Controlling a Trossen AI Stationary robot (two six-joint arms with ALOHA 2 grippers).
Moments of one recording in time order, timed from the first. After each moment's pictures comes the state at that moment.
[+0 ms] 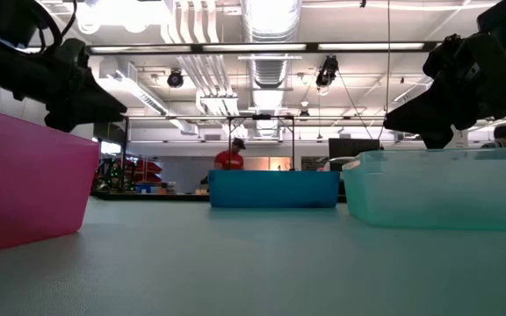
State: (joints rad) left arm 0.25 0.24 0.17 -0.20 -0.22 -0.46; right arm 0.15 0.86 0.06 0.58 0.26 0.33
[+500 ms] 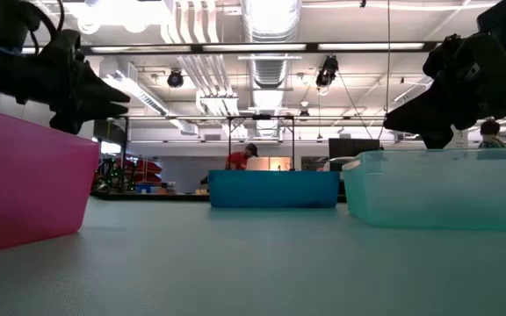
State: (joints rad) left arm 0.25 0.20 0.11 -0.07 -0.16 -0.56; right arm 0.15 0.86 0.06 0.58 0.26 0.33
